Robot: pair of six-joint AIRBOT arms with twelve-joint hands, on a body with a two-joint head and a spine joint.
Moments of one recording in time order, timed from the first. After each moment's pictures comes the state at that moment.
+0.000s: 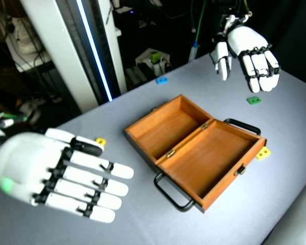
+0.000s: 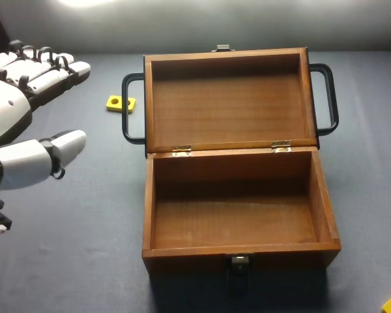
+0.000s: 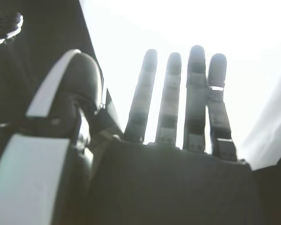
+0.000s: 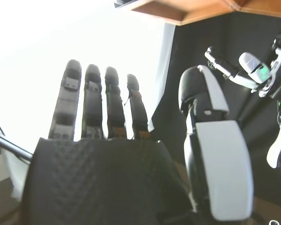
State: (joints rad) left arm 1.02 -0.79 0.95 -0.27 -0.96 1.05; right arm -1.27 -0.80 1.12 0.15 1.16 -0.54
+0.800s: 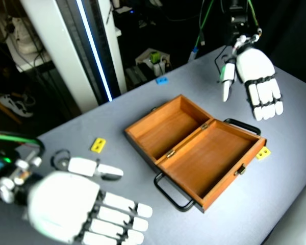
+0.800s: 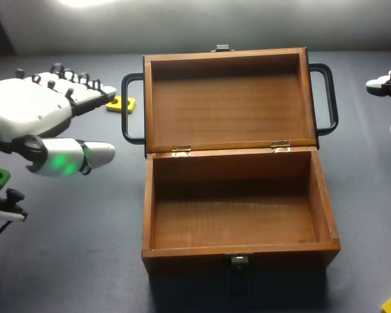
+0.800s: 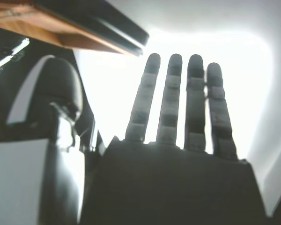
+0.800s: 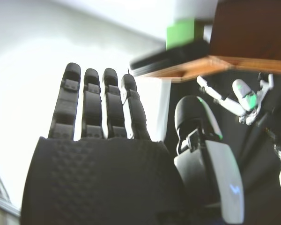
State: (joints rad) left arm 0.83 -0.95 1.16 -0.22 -0.51 1.09; right arm -1.00 -0.96 1.40 -0.16 0.69 -0.36
